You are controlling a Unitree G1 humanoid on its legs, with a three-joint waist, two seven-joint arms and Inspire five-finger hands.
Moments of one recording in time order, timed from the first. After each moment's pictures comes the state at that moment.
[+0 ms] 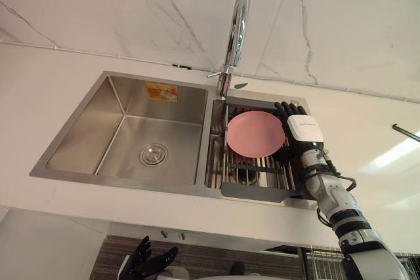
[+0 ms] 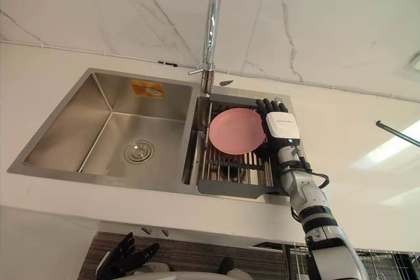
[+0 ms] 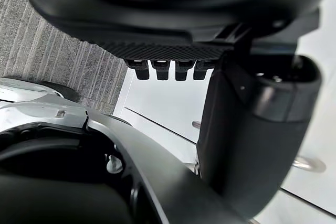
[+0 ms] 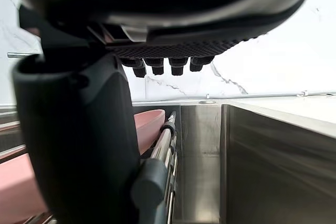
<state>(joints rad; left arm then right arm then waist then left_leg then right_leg) 0.34 0.16 0.09 0.86 -0.22 -0.31 -0.16 -0.36 -0.43 0.10 0.62 -0.99 -0.16 -0.37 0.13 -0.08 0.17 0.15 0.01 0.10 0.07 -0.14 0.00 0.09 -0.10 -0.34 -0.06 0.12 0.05</state>
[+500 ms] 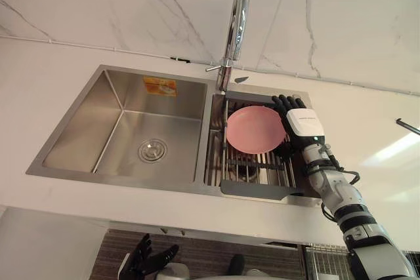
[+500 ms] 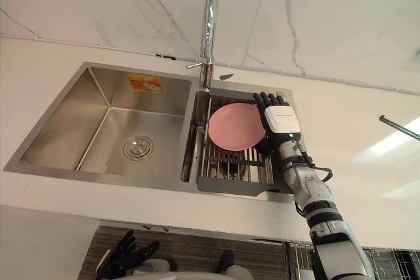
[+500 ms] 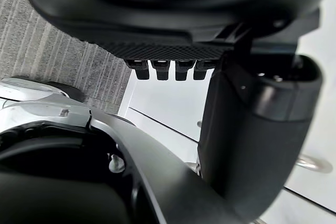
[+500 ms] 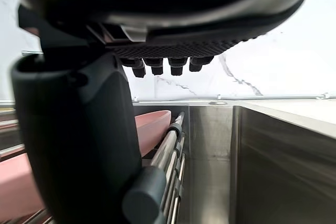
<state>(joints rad) 0.34 0.16 0.08 0.85 -0.24 -0.32 -0.16 -0.40 -0.48 0.12 0.63 -0.99 -0.23 -0.39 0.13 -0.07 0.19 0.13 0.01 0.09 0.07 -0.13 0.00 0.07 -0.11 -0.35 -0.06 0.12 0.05</state>
